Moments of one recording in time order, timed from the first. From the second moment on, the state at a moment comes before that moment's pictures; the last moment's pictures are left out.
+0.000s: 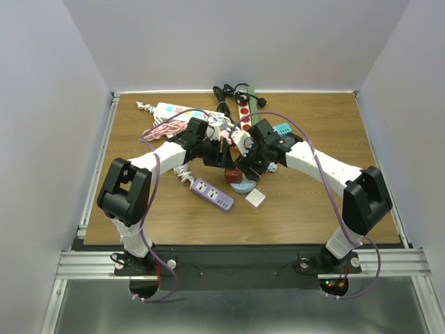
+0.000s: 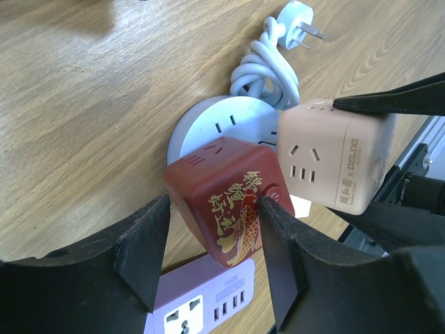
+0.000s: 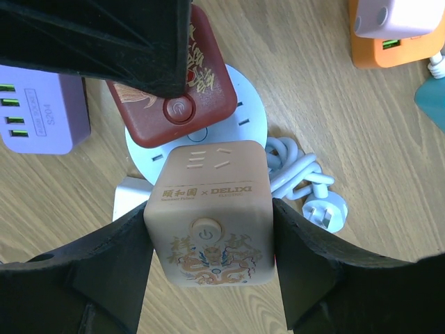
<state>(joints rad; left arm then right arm) -0.48 1.75 1.14 -0.24 0.55 -0.33 0.65 1.66 1.31 -0.66 -0.17 -0.36</state>
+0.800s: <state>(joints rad) -0.48 1.75 1.16 -0.26 0.55 -0.29 0.65 1.63 1.26 -0.66 -0.19 -0.36</state>
